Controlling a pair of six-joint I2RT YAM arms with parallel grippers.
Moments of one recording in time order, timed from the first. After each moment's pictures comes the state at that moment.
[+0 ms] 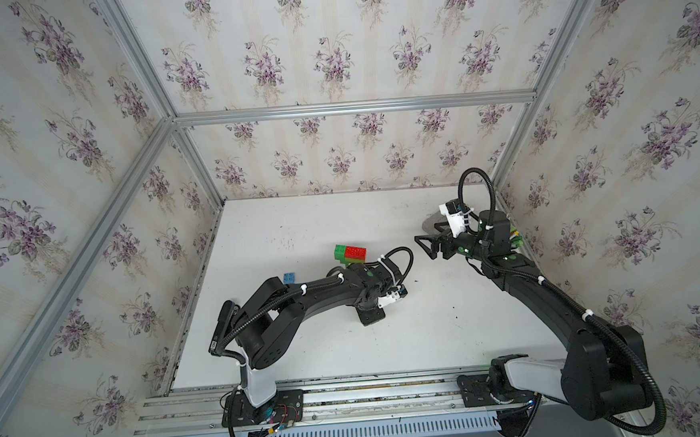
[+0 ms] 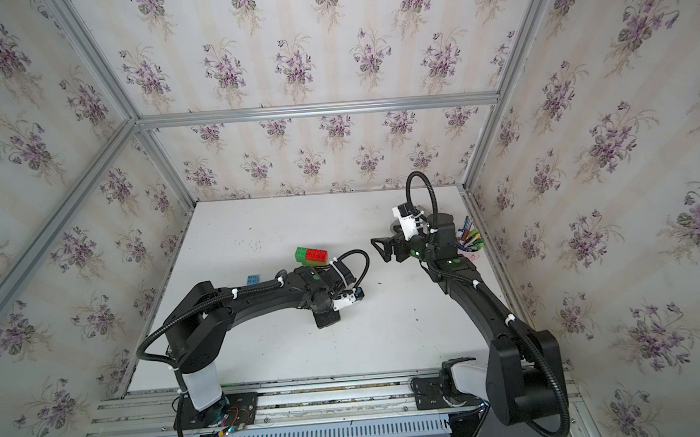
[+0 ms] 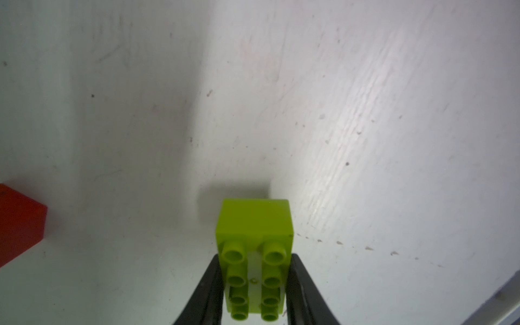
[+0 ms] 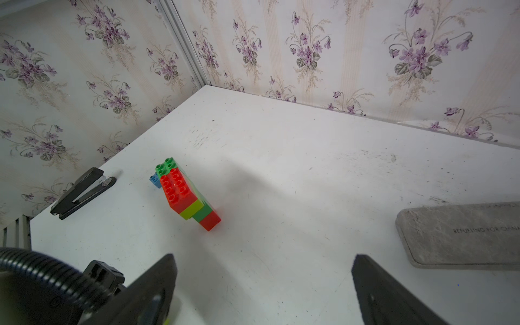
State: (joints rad) left arm -0.93 1.88 1.28 -0.82 -0.07 0.34; right arm 0.14 1.25 0.80 0.02 -0.61 0.00
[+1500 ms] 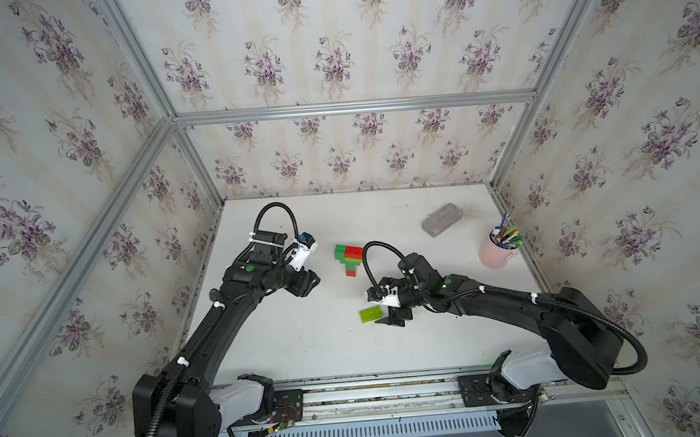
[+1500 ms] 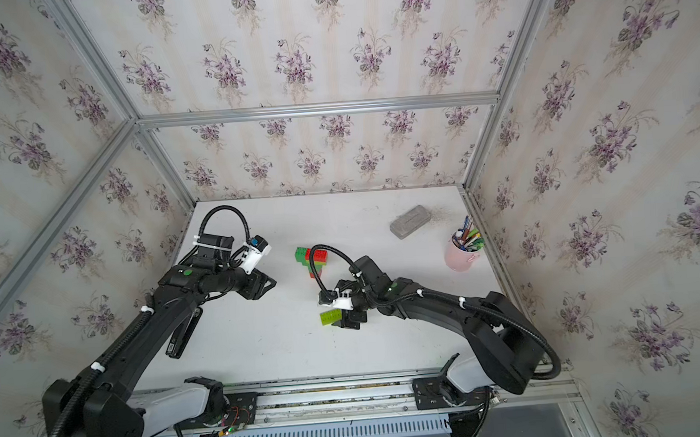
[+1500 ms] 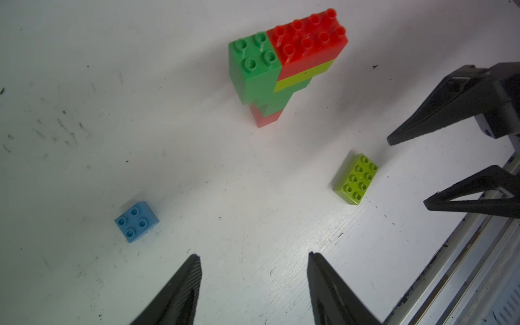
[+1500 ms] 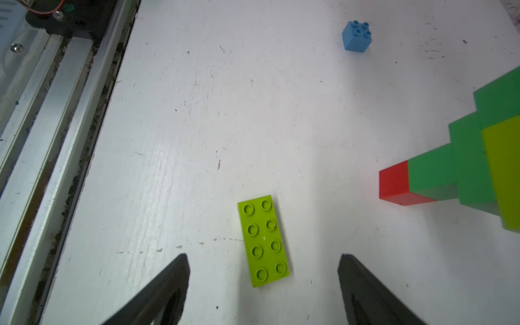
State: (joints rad) left arm -0.18 1.21 0.98 -0.78 0.34 0.29; right arm 0.77 1.47 0.76 -0.18 -0.46 -0.75
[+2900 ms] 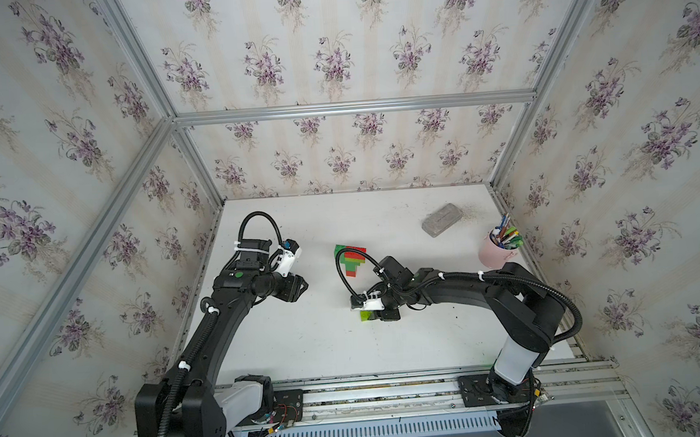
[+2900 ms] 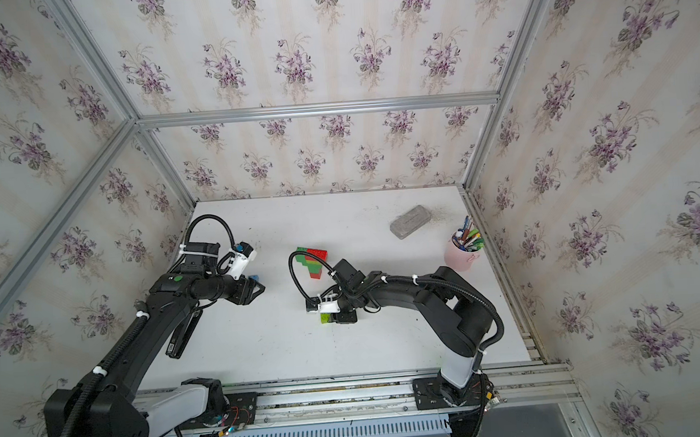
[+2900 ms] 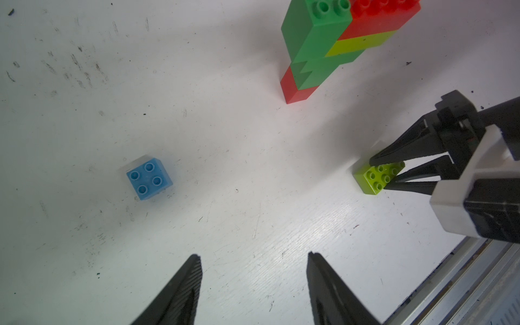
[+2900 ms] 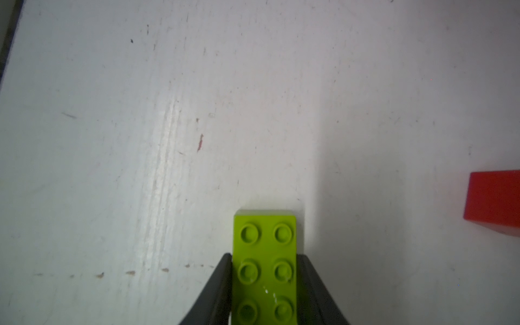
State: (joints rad) left arm -0.09 1.17 0.91 -0.78 0.36 0.28; right arm 0.83 1.73 0.92 -0.27 -0.37 -0.81
